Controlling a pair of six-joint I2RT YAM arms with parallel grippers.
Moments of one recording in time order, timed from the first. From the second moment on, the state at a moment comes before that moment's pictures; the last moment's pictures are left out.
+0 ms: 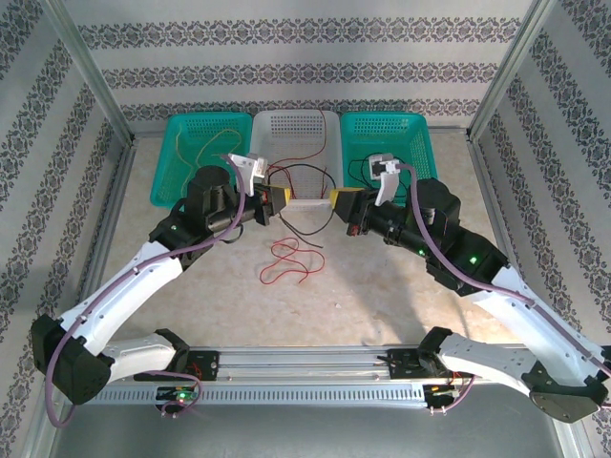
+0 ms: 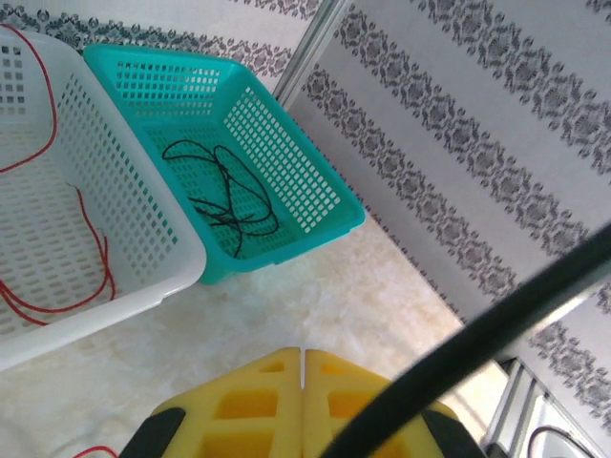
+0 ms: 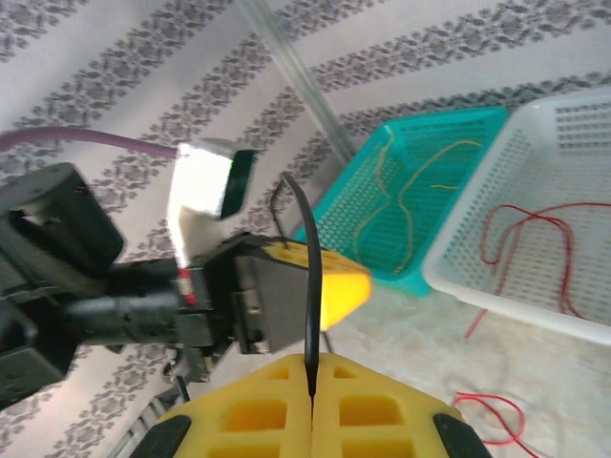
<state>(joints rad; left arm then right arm) -0.54 1.17 1.07 -0.20 0.33 -0.44 0.77 0.96 1.22 -0.46 -0.07 0.57</state>
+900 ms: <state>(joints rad) -0.54 1.05 1.11 -0.07 0.56 -0.44 0.71 1.01 1.14 -0.55 0.01 0.64</state>
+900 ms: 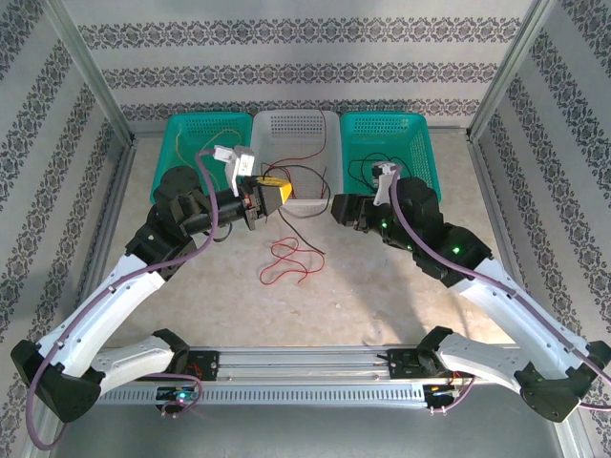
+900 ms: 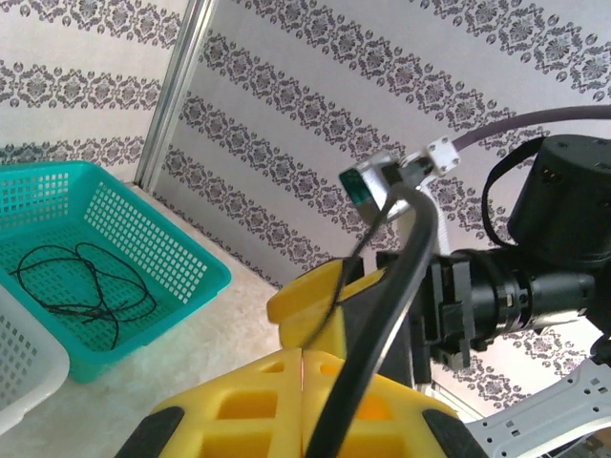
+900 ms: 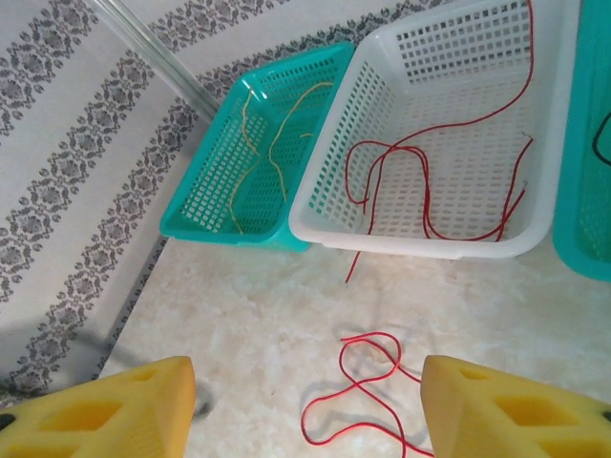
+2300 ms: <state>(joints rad) -0.54 1.04 1.09 0.03 0.55 -0.51 0.83 0.99 1.12 -0.39 -0.12 0.55</state>
